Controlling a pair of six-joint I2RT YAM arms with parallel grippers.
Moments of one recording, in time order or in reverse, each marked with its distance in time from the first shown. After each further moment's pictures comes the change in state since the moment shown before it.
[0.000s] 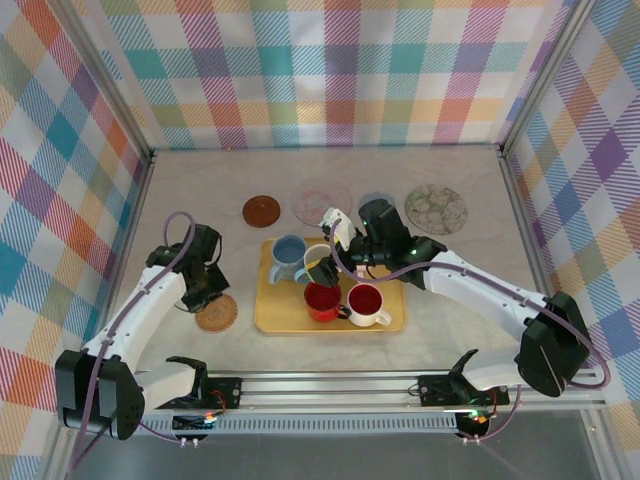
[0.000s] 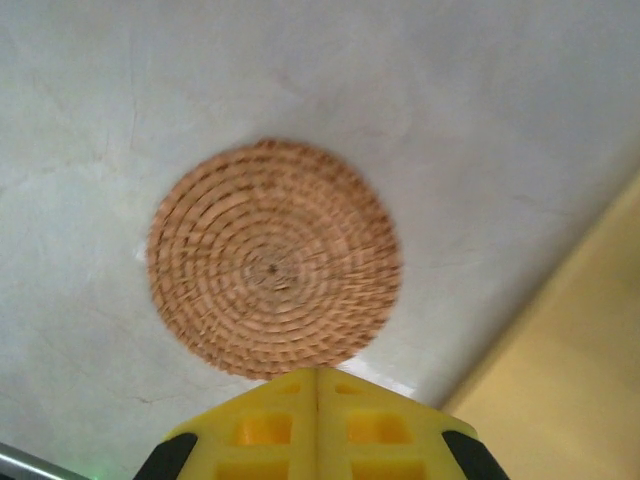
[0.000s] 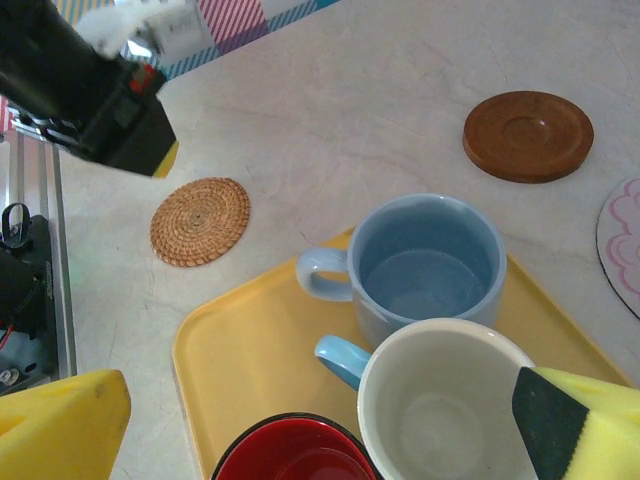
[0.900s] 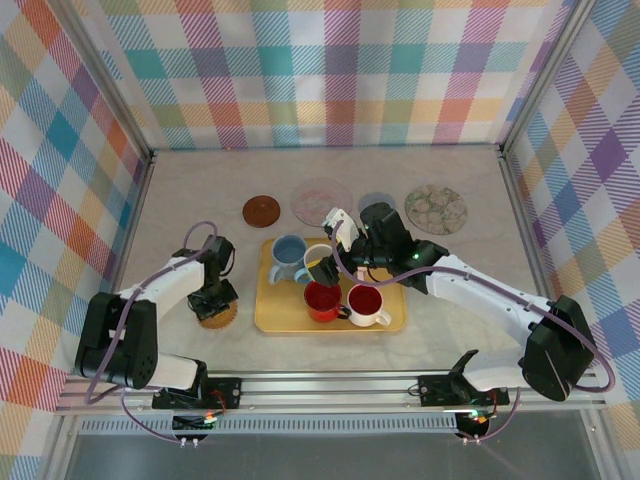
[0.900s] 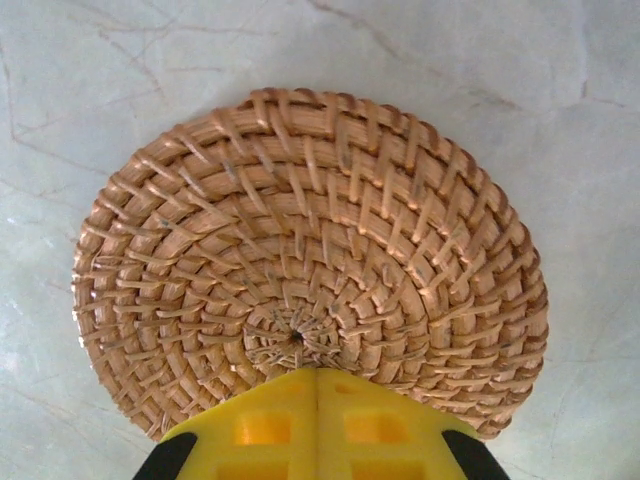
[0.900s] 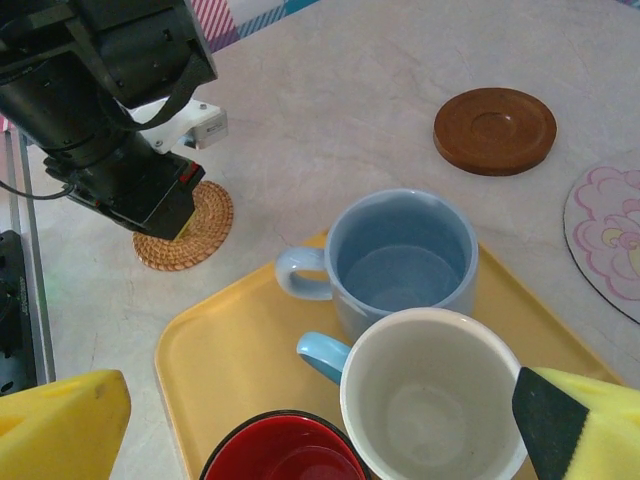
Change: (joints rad) left arm 0.000 0.270 -0.088 0.198 -0.005 0.038; right arm 0.008 -0.023 -0.021 0.011 0.068 0.039
